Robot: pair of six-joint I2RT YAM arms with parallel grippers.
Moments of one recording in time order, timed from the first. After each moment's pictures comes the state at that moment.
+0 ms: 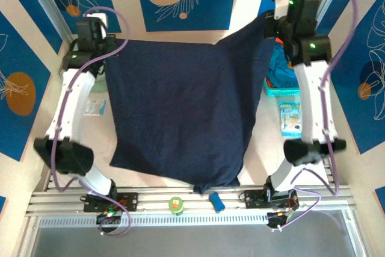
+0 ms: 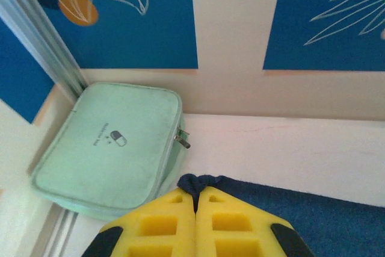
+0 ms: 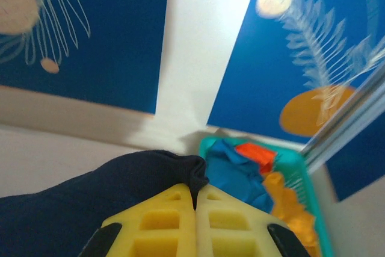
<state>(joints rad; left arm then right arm) -0.10 1.66 1.85 -0.69 -0.23 -0.04 0.11 1.74 2.29 -0.92 0.09 -0.16</state>
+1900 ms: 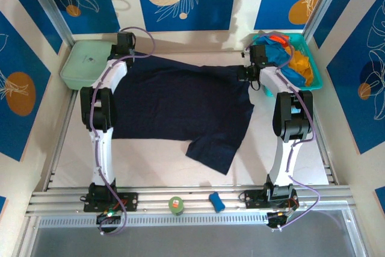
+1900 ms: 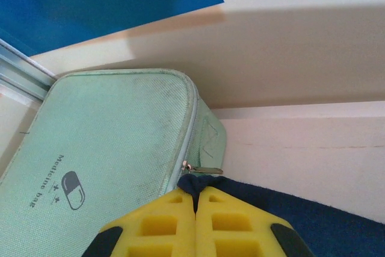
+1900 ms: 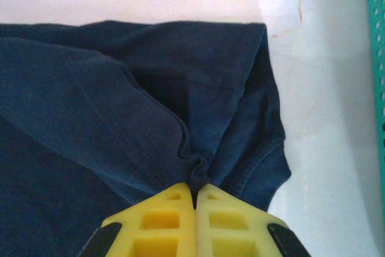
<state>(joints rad) -0.09 2.33 2.05 -0.28 -0.49 0.18 0.08 2.02 1.59 -0.47 -0.08 0.05</state>
